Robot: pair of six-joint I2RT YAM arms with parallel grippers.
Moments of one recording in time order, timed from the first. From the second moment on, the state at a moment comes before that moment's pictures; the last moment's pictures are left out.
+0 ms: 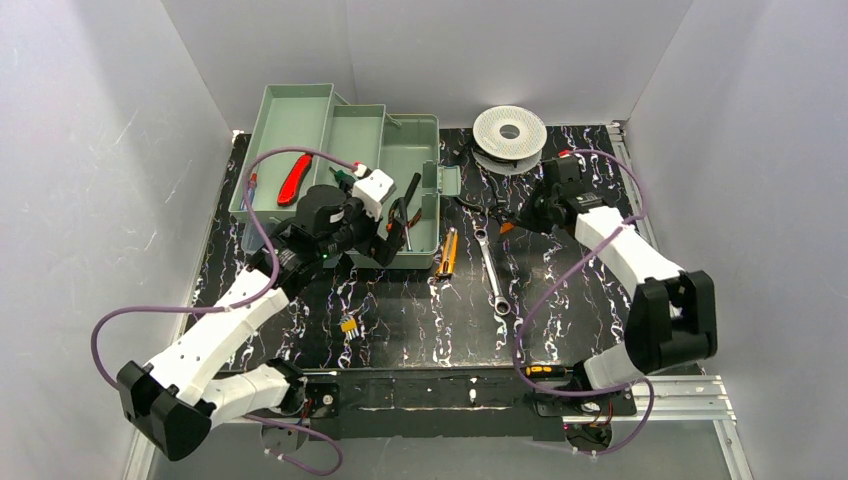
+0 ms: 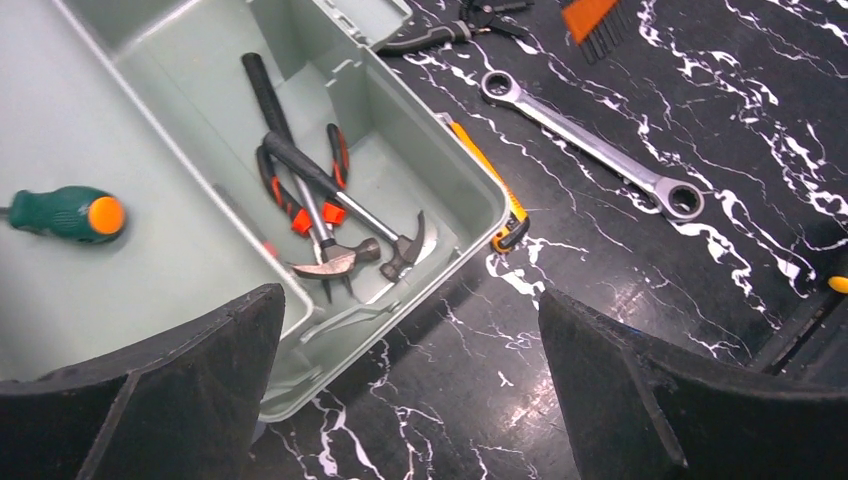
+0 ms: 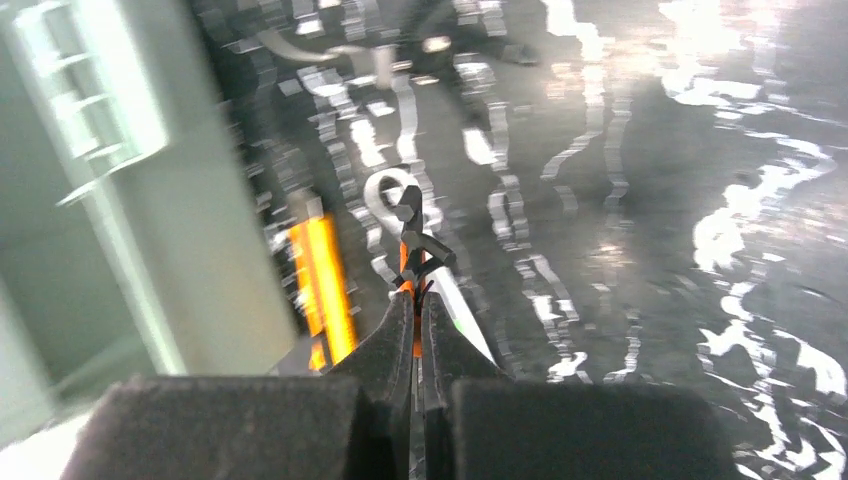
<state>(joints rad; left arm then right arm) -0.61 1.05 1.03 -0.43 0.11 0.10 0.28 1.51 1.11 -0.51 0.00 0.72</state>
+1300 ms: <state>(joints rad) -0.70 0.76 1.21 -0.53 -0.45 -0.10 0.65 1.90 1.76 -0.06 -0.57 0.66</state>
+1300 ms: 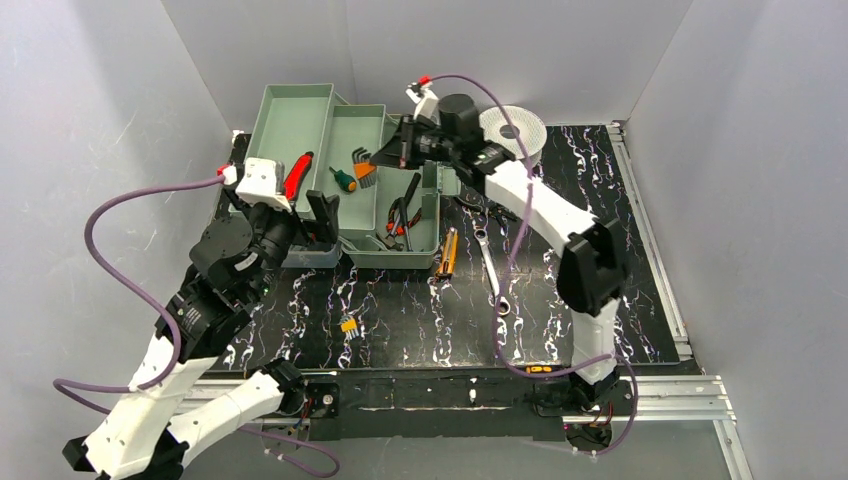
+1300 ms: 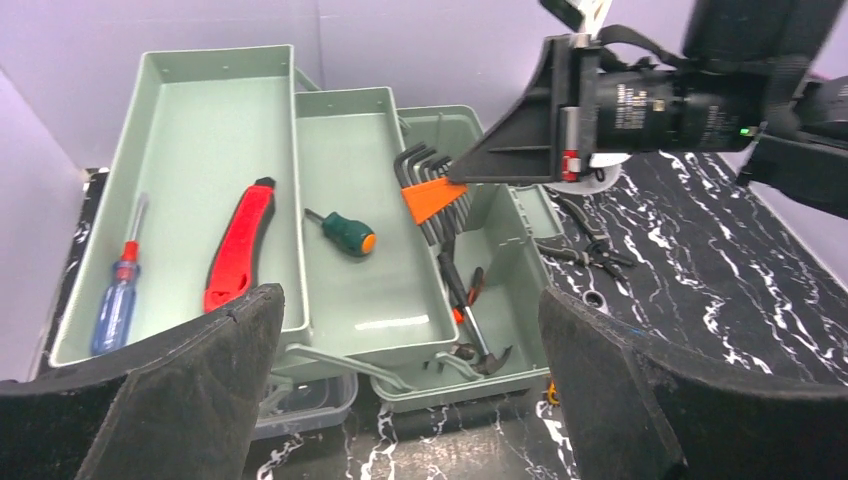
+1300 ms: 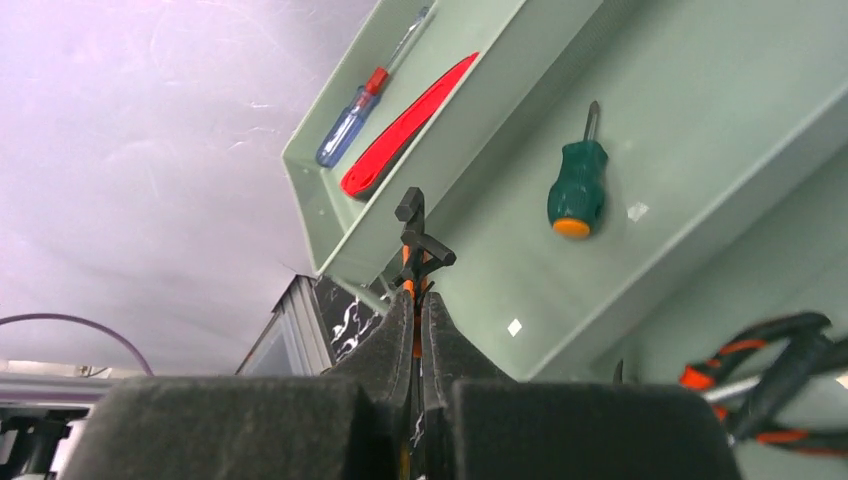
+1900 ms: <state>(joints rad) -0.70 0.78 1.16 -0.59 -0.46 -0.05 0.67 1.82 1.65 -0.23 -0.42 0.56</state>
